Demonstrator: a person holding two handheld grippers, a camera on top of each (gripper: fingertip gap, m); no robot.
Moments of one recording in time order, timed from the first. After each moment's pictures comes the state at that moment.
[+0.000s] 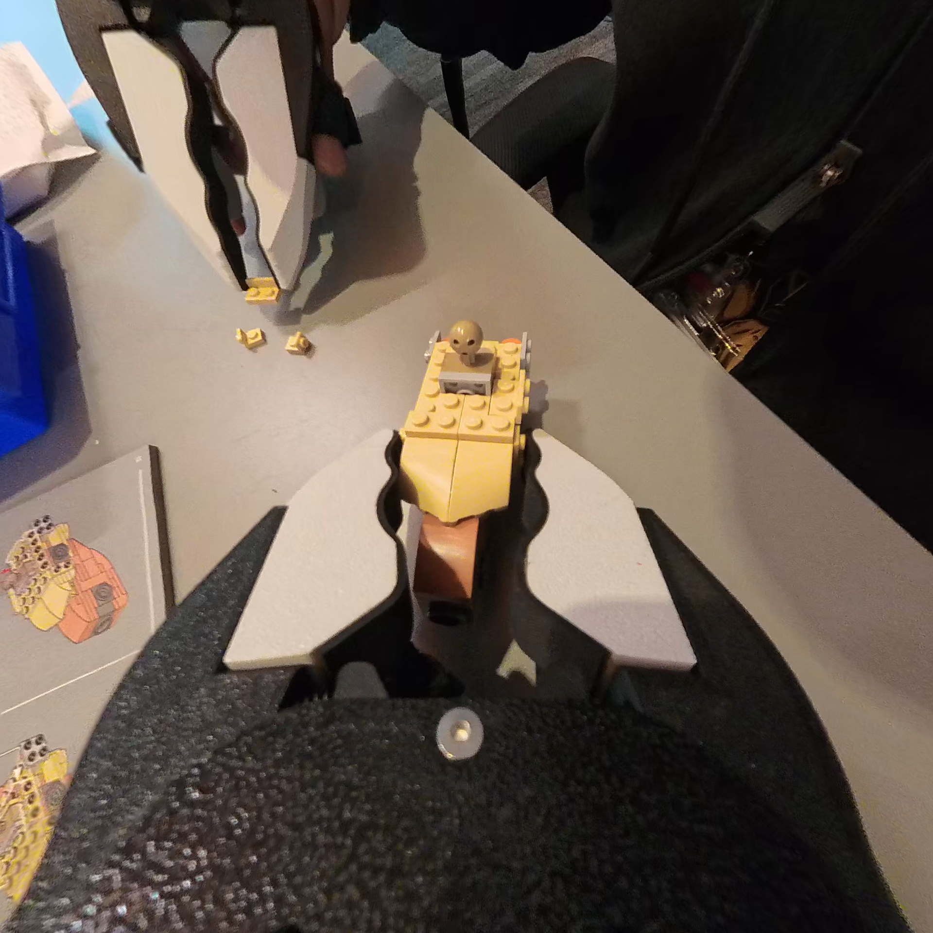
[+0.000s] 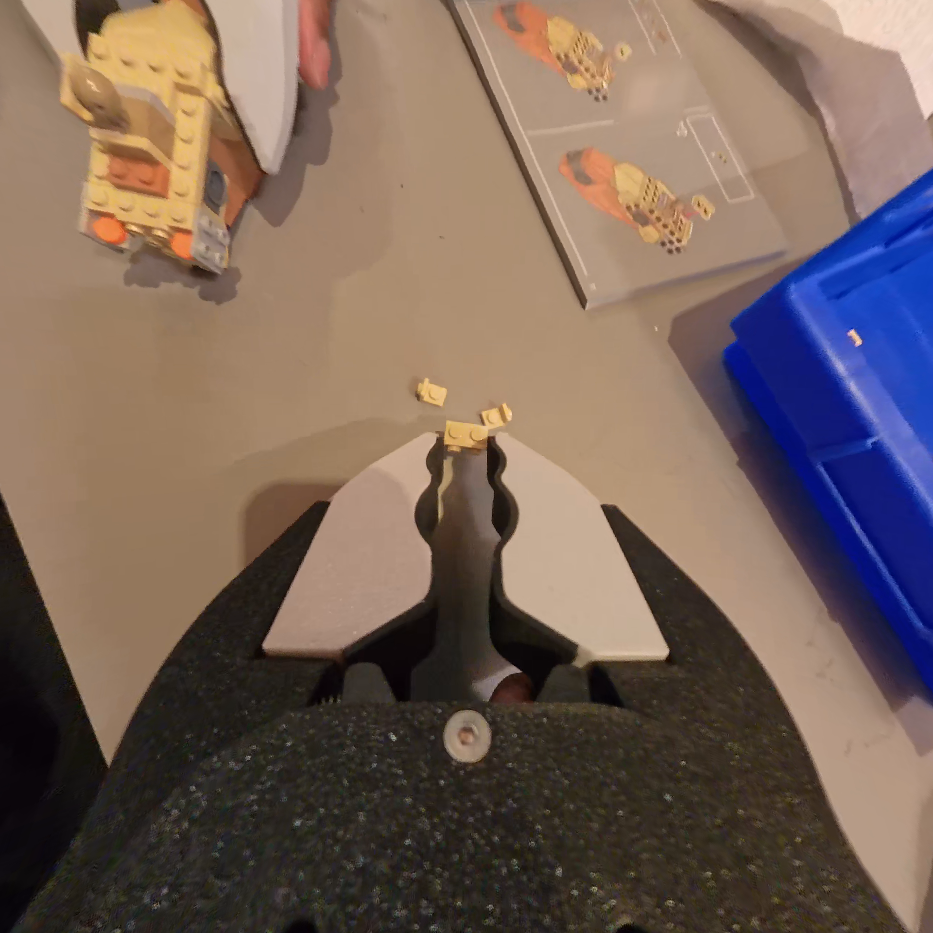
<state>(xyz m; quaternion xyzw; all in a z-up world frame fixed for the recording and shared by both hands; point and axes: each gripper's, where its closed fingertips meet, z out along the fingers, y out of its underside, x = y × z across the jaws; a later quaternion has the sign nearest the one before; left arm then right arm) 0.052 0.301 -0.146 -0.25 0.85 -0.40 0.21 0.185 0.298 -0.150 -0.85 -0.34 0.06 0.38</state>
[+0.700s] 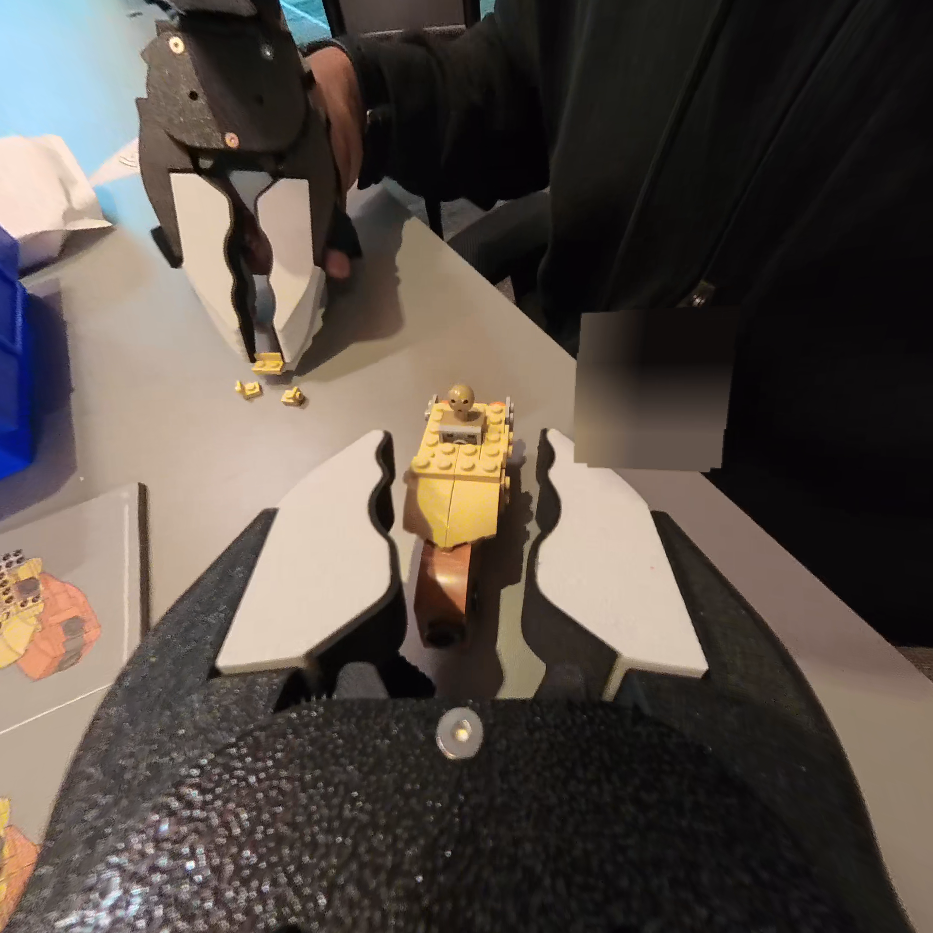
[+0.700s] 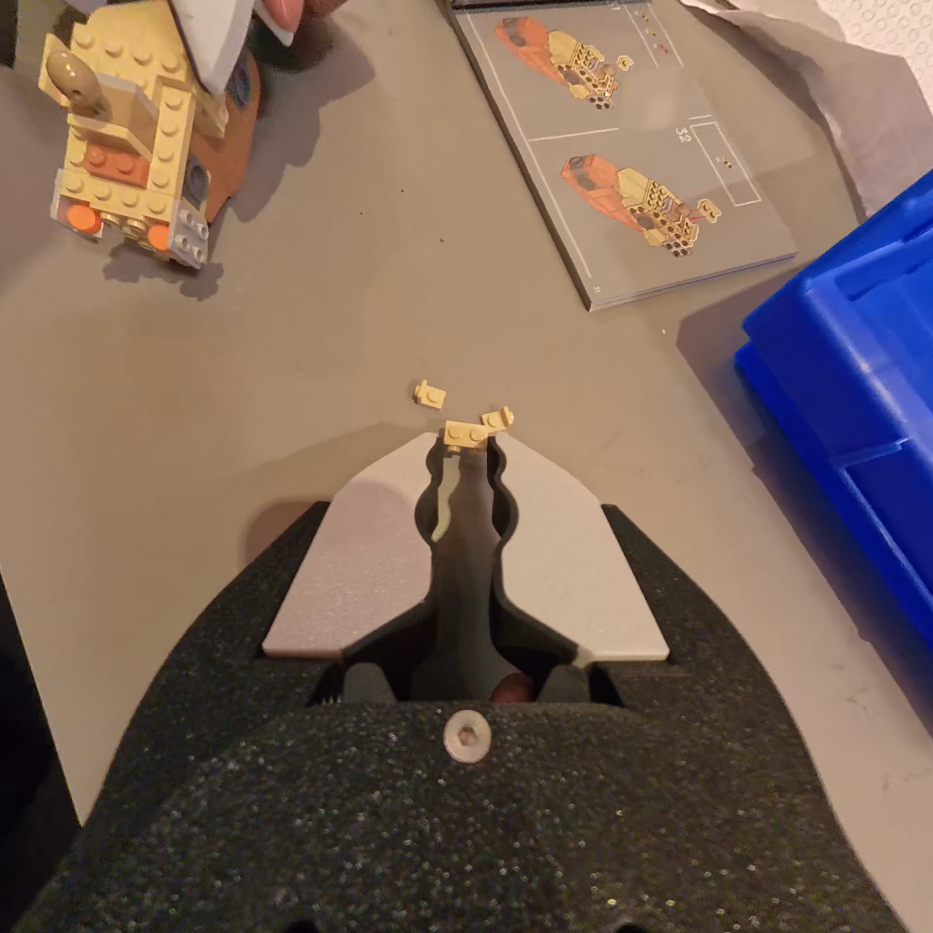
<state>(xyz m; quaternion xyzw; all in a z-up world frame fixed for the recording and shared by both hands) 0.045 0.292 -0.118 -0.25 0.81 -0.49 0.19 0.184 0.302 -0.157 -0.85 -0.34 0.08 0.40</state>
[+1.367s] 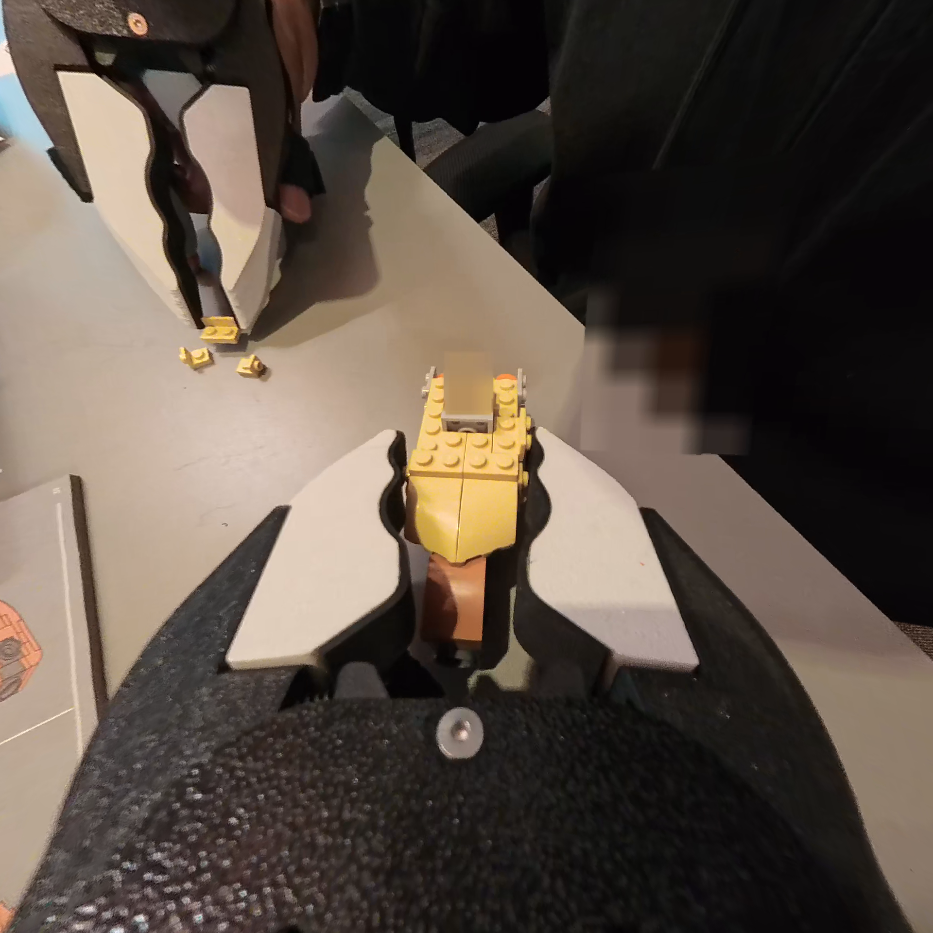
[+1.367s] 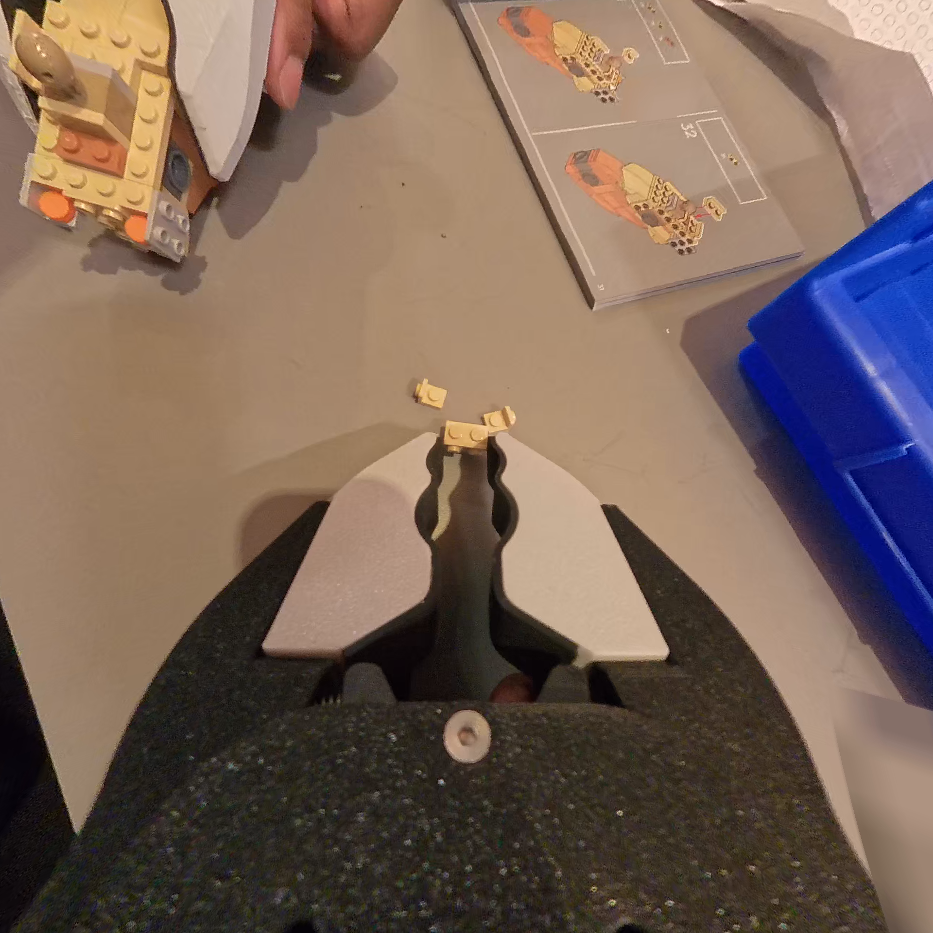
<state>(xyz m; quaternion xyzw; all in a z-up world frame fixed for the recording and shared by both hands) 0.048 0.286 -0.140 -0.25 0.85 -0.44 0.15 0.183 0.301 -0.159 -0.85 -0.35 0.07 0.40</state>
